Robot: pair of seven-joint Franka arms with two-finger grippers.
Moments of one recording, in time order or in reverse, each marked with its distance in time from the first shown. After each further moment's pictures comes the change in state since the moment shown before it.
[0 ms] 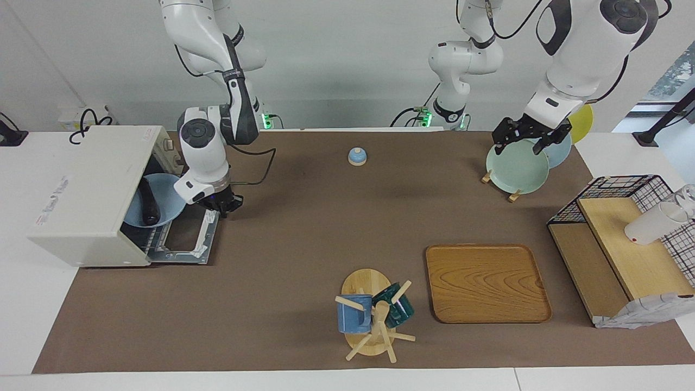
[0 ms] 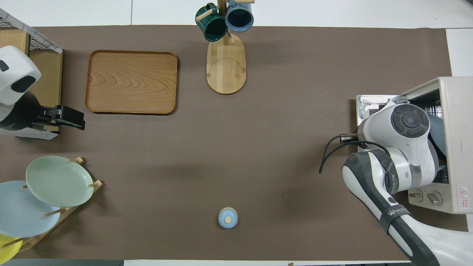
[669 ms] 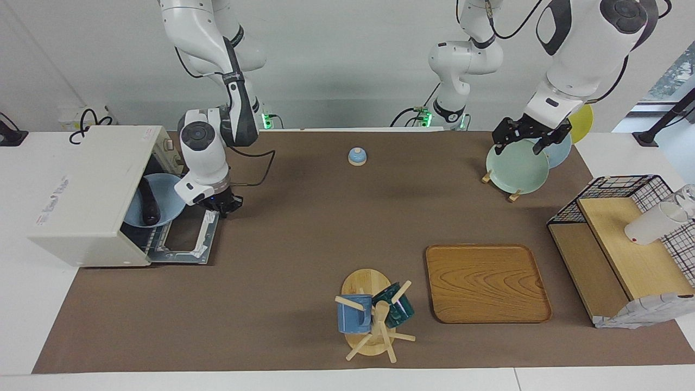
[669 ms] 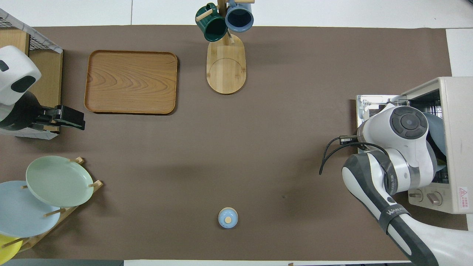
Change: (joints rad) left arm 0.000 0.000 0.000 0.000 0.000 0.000 0.000; right arm -0.005 0.004 0.000 -0.016 -0.003 0.016 -0.007
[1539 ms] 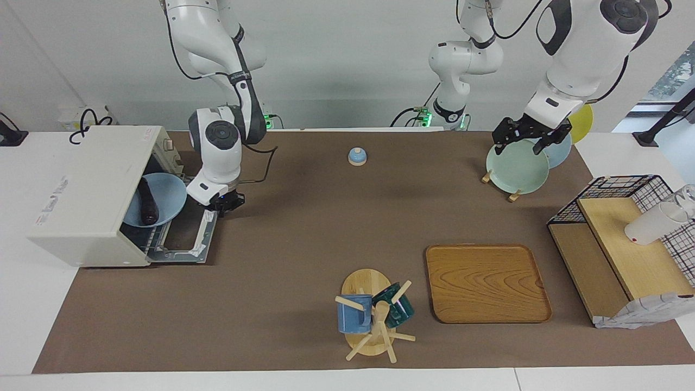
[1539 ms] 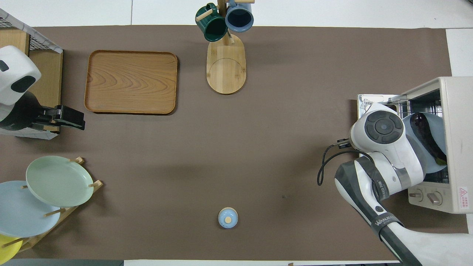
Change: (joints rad) left arm 0.000 0.000 0.000 0.000 0.000 0.000 0.000; right arm 0.027 -0.002 0.032 0.061 -0.213 -0.122 -0.043
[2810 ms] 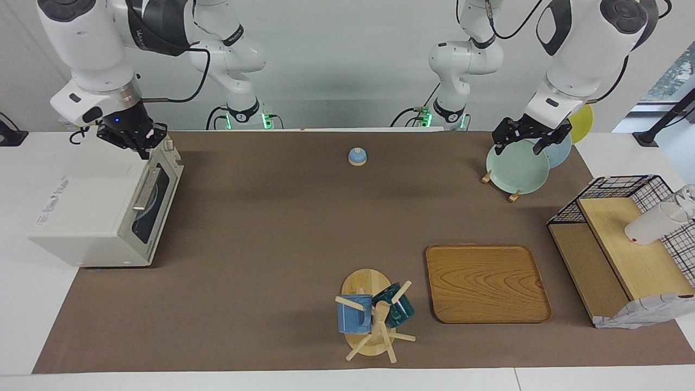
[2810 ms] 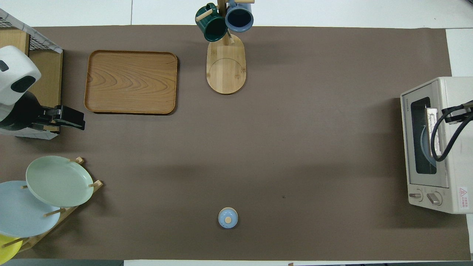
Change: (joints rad) left arm 0.000 0.000 0.000 0.000 0.000 0.000 0.000; right arm -0.150 -0.106 -0.024 0.602 0.214 -0.665 -0.346
